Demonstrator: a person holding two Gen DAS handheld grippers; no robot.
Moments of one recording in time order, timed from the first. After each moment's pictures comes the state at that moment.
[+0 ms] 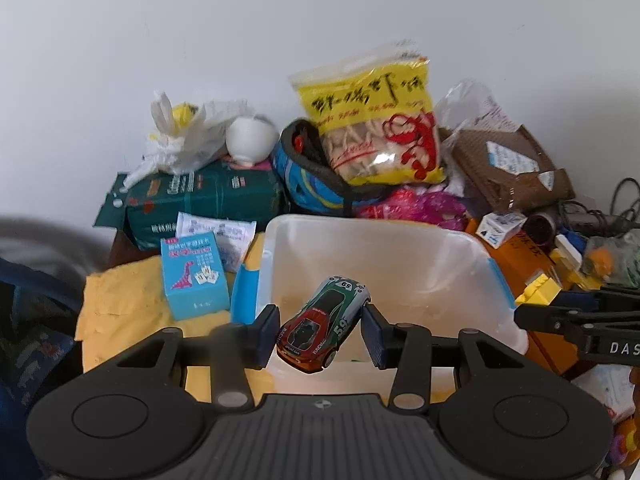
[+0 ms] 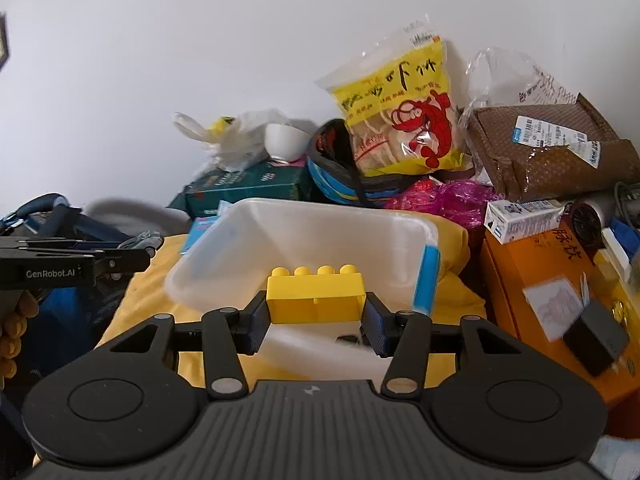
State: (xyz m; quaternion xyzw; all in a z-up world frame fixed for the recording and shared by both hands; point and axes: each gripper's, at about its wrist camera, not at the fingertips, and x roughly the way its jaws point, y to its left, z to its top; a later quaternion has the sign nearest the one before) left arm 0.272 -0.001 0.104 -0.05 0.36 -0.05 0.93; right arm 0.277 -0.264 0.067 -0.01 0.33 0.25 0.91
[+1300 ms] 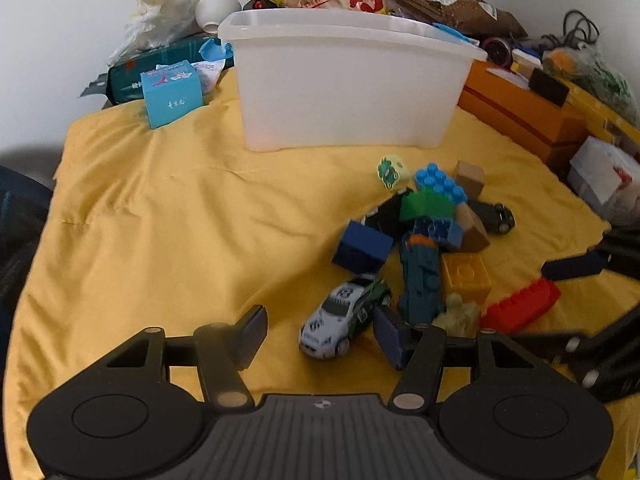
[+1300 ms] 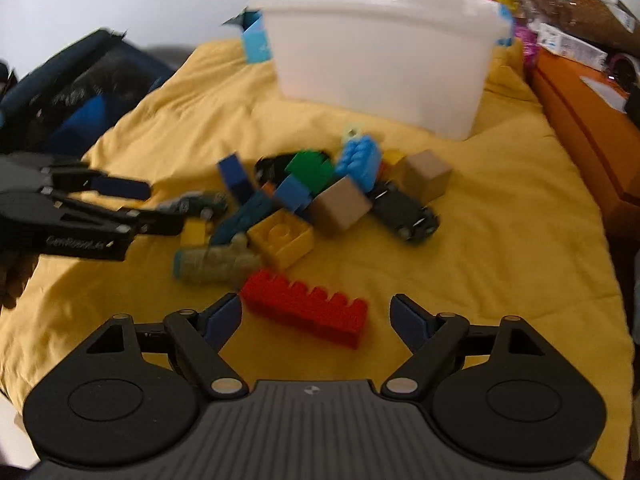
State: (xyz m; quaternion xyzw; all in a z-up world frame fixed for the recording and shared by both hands) left arm 0.111 -0.013 -0.063 0.01 0.41 -0.09 0.91; right arm 0.118 -0.254 -0.089 -0.10 0.43 0.29 0.85
